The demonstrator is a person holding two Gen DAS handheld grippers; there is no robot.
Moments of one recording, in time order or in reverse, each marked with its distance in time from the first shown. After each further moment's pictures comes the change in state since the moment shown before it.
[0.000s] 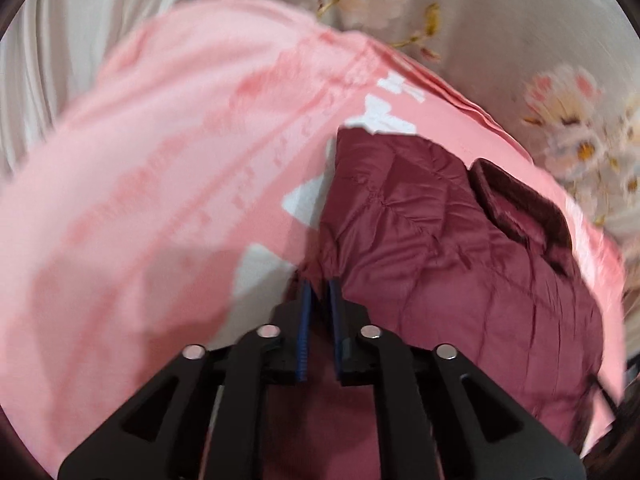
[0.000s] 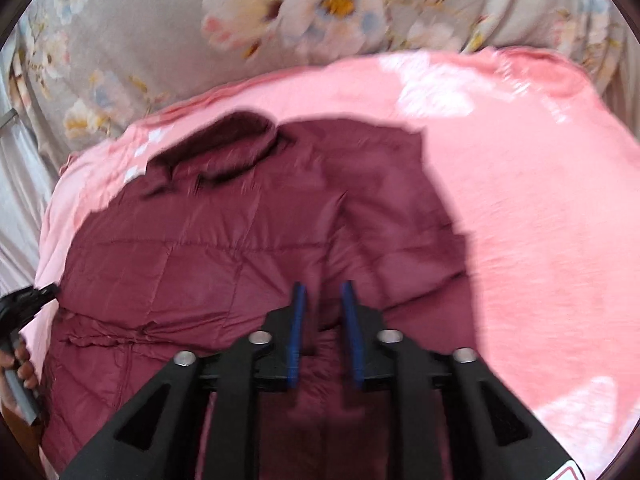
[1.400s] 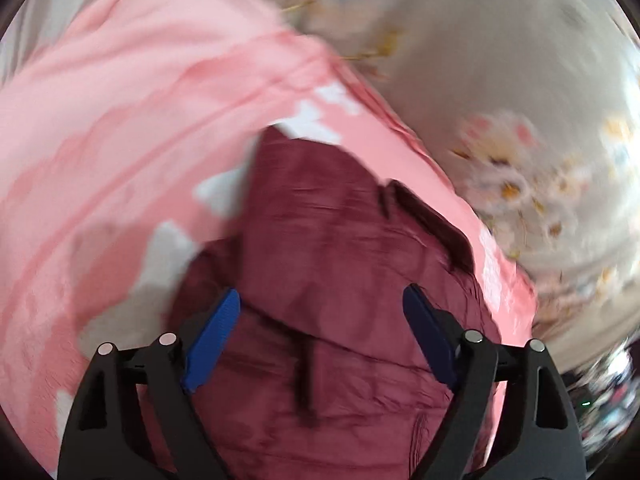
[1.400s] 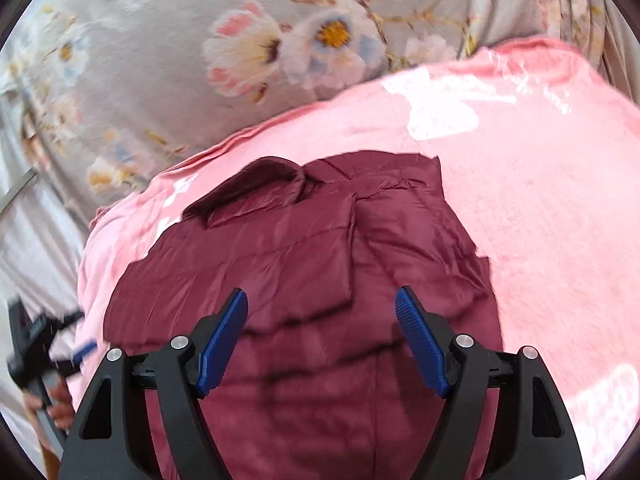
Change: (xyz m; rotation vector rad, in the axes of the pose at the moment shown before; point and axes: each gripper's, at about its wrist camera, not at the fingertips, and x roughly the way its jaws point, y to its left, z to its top) left arm -0.004 0.004 0.006 -0.259 0.073 -0.363; right arm 0.010 -0.001 0.024 0.163 -0.025 0.142
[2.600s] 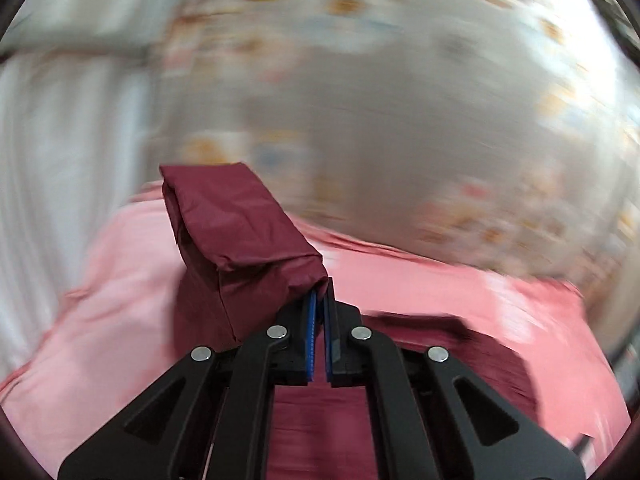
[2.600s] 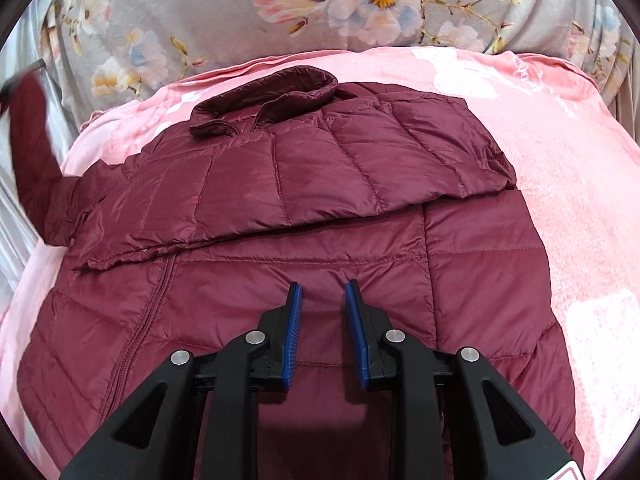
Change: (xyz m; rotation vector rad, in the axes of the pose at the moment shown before) left arm -0.108 -0.155 0.038 0.519 -0.392 0.095; right arm -0.015 0.040 -0.098 -0.232 0.081 -0.123
